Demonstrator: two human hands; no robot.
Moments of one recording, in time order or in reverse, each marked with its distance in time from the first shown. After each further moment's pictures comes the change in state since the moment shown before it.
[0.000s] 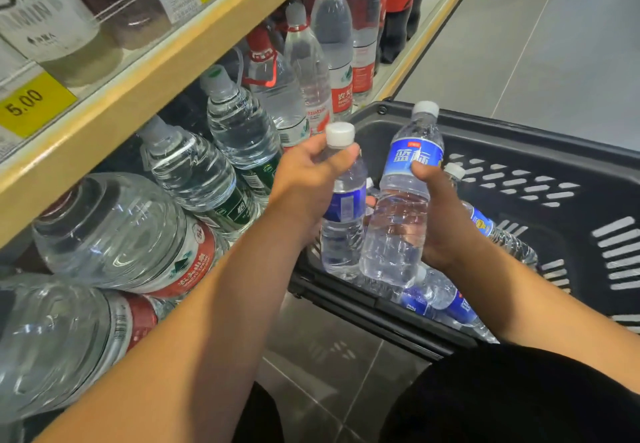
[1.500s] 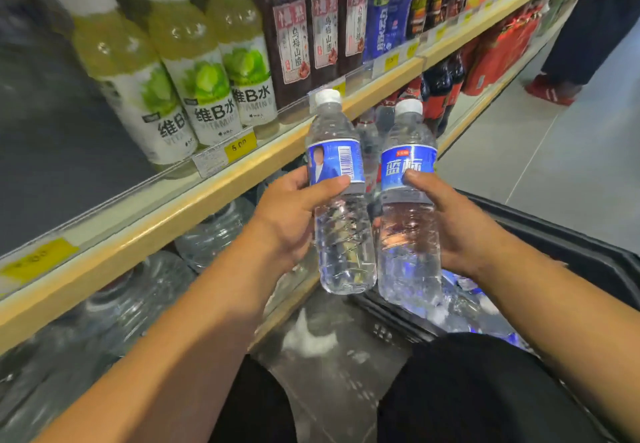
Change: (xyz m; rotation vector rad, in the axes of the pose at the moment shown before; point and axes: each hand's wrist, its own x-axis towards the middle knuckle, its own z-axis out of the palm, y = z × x) left_hand -0.106 0.096 -0.094 -0.314 -0.045 0.086; right_hand -0.075 -0.048 0.154 -0.355 -0.077 -0.027
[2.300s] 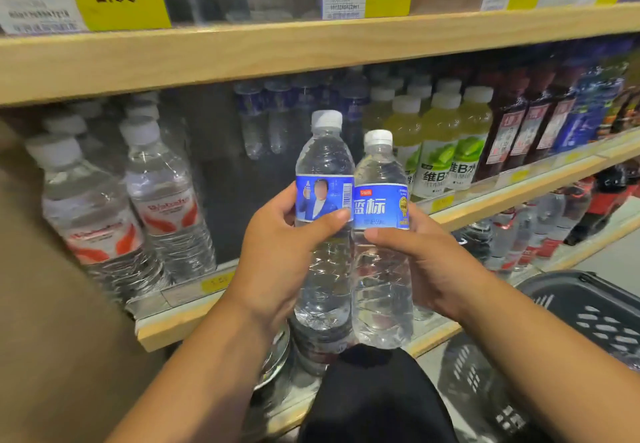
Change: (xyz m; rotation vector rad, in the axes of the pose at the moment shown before) left_hand -0.206 0.141 -0.141 0.279 0.473 0.461; right_hand -0.033 0.040 0.276 -0.278 -0.404 -0.166
